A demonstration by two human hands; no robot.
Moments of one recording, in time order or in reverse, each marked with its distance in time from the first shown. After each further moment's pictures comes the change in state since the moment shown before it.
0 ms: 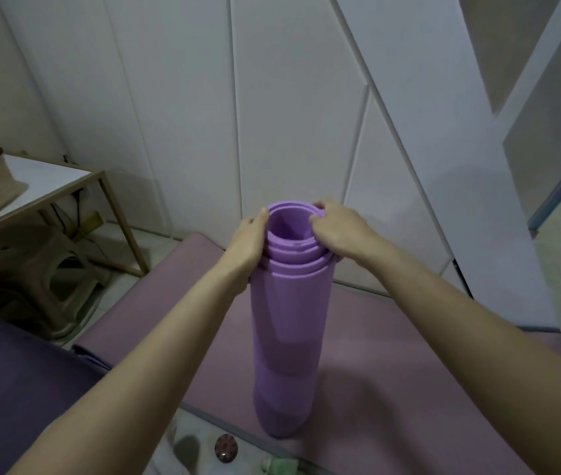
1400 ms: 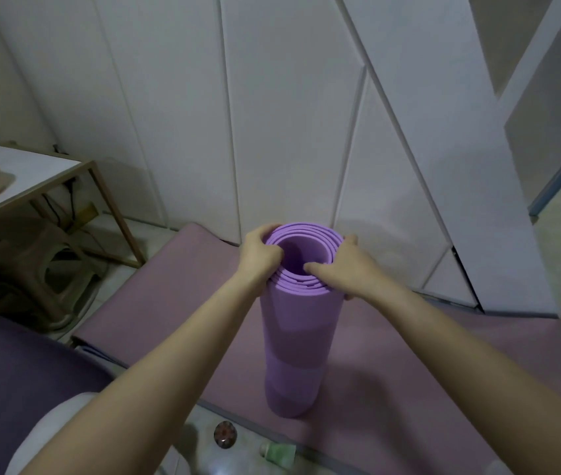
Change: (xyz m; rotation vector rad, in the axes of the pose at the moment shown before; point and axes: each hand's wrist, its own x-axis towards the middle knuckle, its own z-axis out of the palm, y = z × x) left_hand 0.012 -0.031 0.036 -0.070 0.090 0.083; right_hand -0.026 0.049 0.029 -0.034 -0.069 0.263
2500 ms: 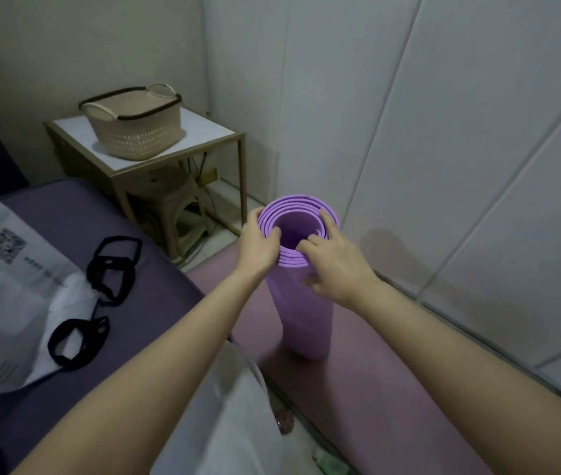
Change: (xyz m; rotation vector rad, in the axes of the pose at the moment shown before) left_hand -0.001 -0.065 -0.206 0.046 0.478 0.048; right_hand -0.019 -0.160 0.135 -0.683 -0.015 -1.037
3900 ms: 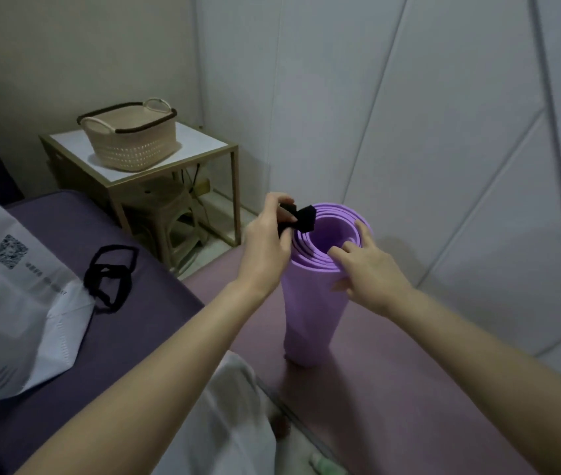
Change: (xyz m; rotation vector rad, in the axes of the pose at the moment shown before) left_hand -0.043 0.037 -0.007 0.170 0.019 0.534; right_hand -0.048 0.029 -0.014 -0.085 -0.035 0.158
